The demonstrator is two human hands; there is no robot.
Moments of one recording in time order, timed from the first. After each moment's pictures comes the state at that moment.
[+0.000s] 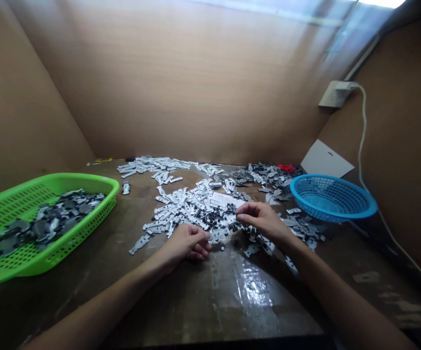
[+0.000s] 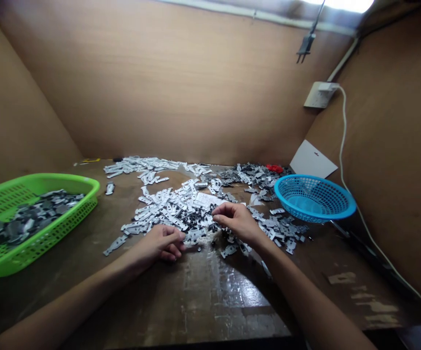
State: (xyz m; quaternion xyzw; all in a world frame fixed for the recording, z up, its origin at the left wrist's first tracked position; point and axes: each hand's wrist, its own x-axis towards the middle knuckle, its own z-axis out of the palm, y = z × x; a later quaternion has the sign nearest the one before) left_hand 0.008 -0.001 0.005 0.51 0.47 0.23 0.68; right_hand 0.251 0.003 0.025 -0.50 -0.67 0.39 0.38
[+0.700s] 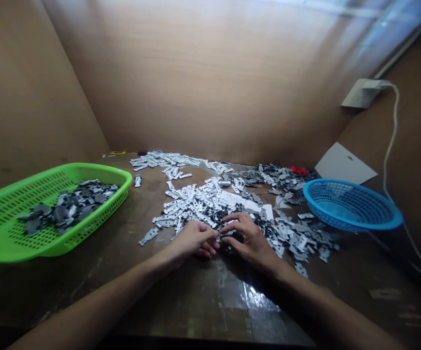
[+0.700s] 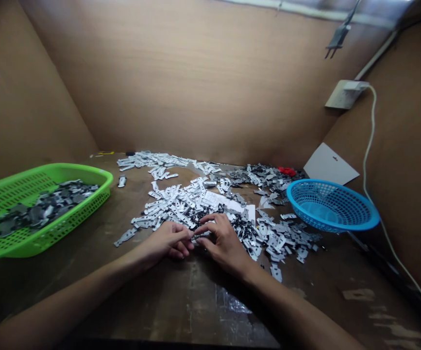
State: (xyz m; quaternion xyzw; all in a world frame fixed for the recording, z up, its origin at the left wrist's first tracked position) left_hand 0.008 -0.001 0.001 0.51 0.47 0.24 0.68; right_hand 0.198 -0.023 0.004 -0.44 -0.80 0.20 0.37
